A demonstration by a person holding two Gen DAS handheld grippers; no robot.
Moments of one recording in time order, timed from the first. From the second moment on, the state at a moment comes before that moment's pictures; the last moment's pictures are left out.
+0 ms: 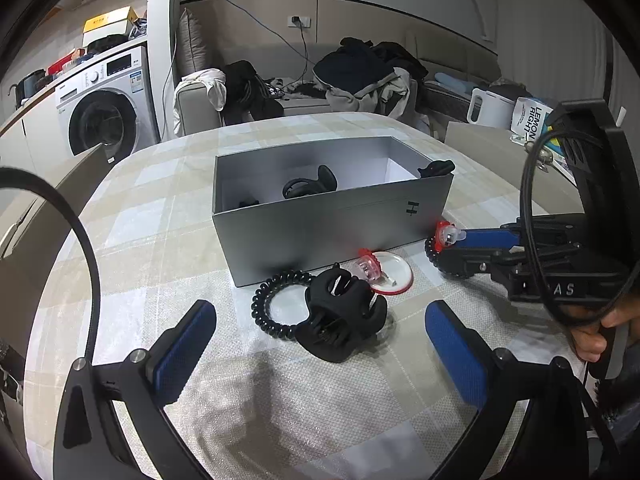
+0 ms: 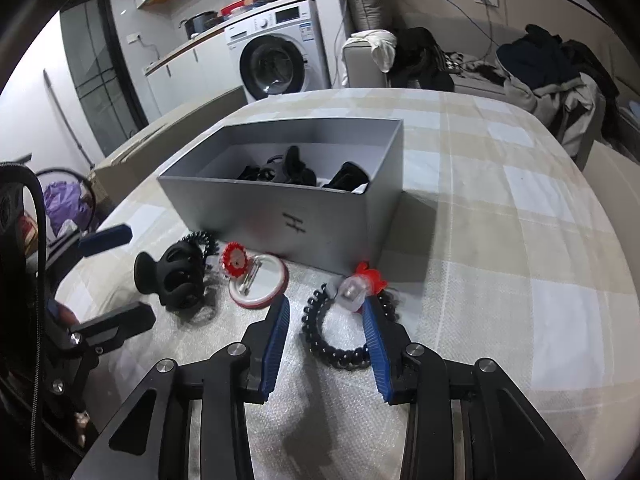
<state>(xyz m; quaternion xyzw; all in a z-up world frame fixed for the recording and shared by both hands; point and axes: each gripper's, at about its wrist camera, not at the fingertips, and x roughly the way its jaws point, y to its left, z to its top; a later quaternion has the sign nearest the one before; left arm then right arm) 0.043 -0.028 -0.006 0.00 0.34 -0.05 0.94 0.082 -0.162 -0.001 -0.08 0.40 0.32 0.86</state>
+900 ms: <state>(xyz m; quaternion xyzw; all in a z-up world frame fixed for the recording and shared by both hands) 0.046 -0.027 -0.006 0.00 0.35 -0.07 0.94 0.064 -0.188 0.016 -0.01 0.34 0.34 0.87</state>
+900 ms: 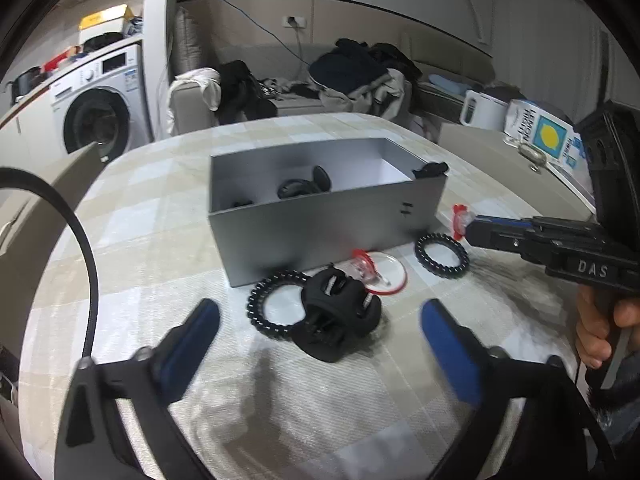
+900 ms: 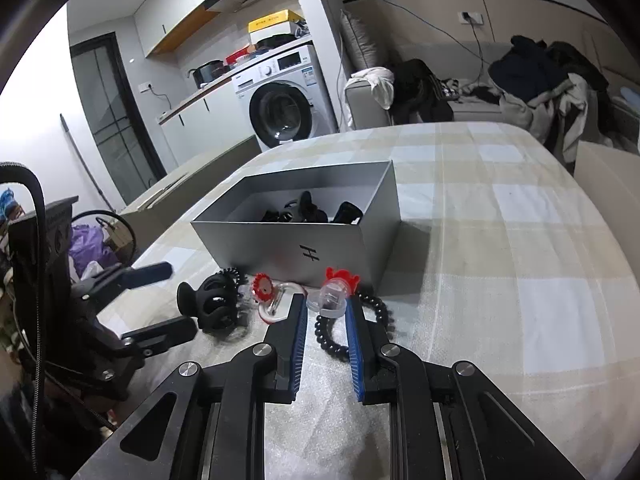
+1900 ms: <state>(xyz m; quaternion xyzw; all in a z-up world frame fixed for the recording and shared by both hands) 0.040 -0.036 -0.005 0.02 0.33 -0.09 0.94 0.056 -0.181 0.015 -0.03 0.33 0.35 0.88</state>
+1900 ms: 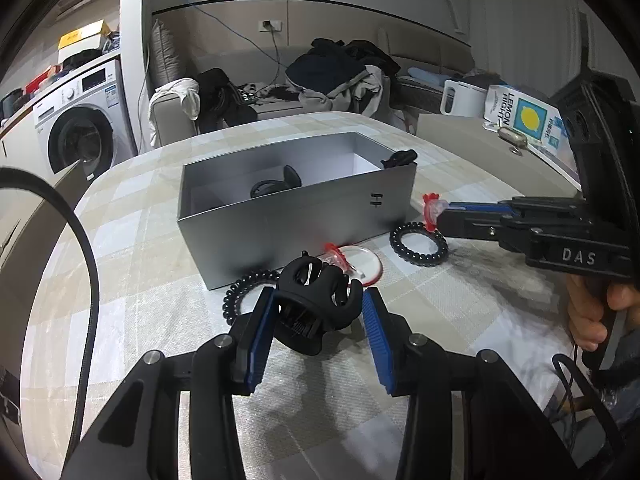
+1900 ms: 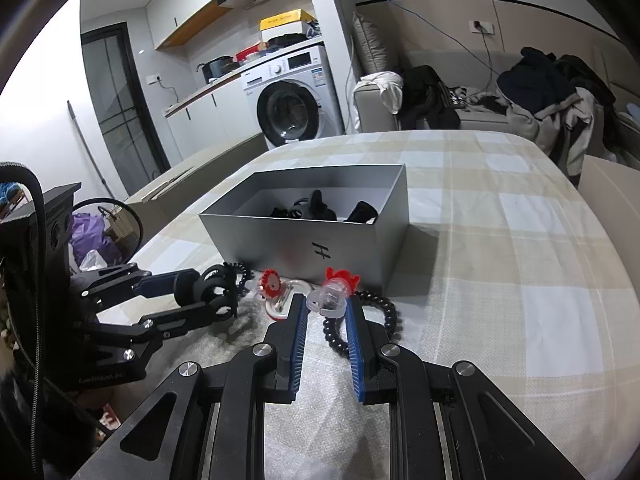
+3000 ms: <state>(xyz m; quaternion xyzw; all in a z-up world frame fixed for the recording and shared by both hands) 0.048 -0.016 0.038 -0.03 0.28 -0.08 0.96 0.068 -0.197 0.067 0.06 0.32 0.35 0.88</state>
